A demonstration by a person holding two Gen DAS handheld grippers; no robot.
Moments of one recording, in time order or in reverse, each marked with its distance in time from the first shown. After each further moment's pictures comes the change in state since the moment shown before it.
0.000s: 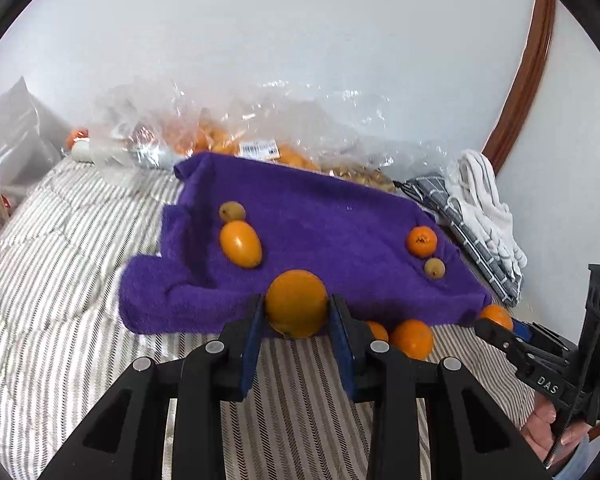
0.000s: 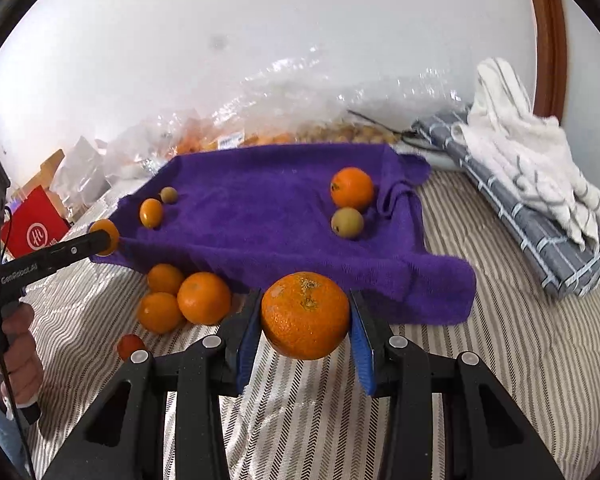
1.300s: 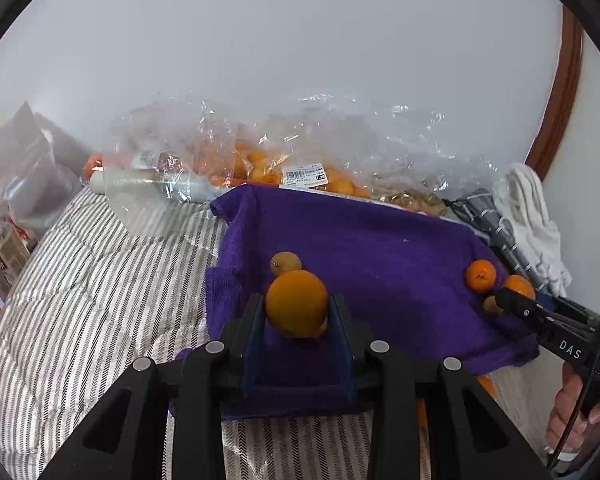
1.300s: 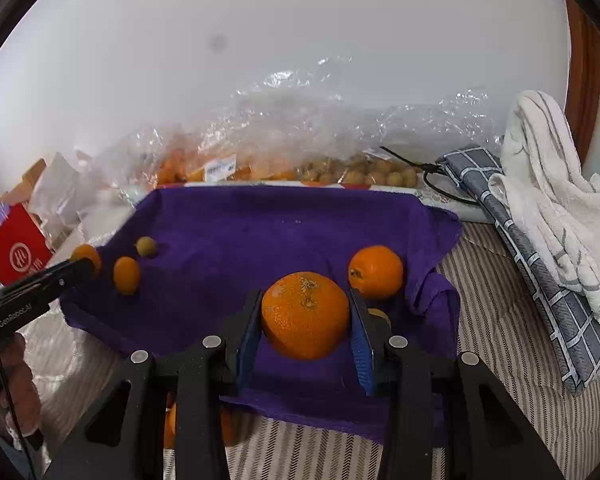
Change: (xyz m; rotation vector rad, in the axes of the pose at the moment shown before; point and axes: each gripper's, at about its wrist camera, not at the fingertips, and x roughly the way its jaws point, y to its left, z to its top) left arm 0.033 0.016 0.043 0.027 0.009 0.136; right arm 0.060 0.014 0.075 -0.016 0.038 -0.039
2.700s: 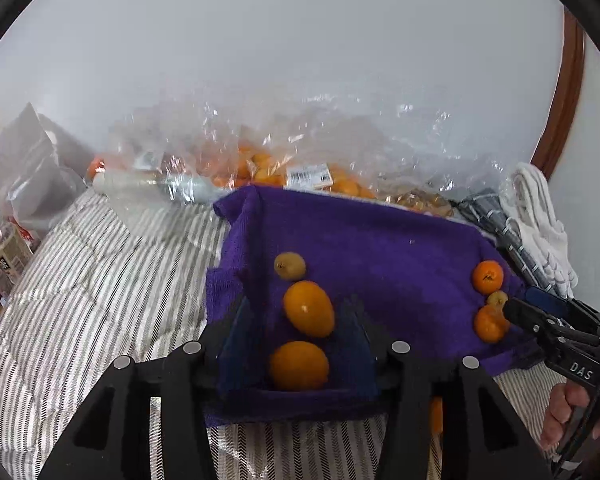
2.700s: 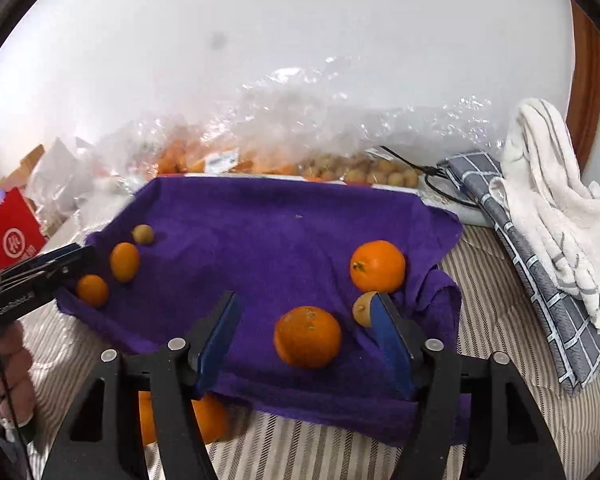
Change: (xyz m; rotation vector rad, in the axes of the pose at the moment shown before) left arm 0.001 0.000 -0.002 -0.008 -0.024 0.021; right arm -0.006 0.004 -0.004 -0.043 -0.022 -0.017
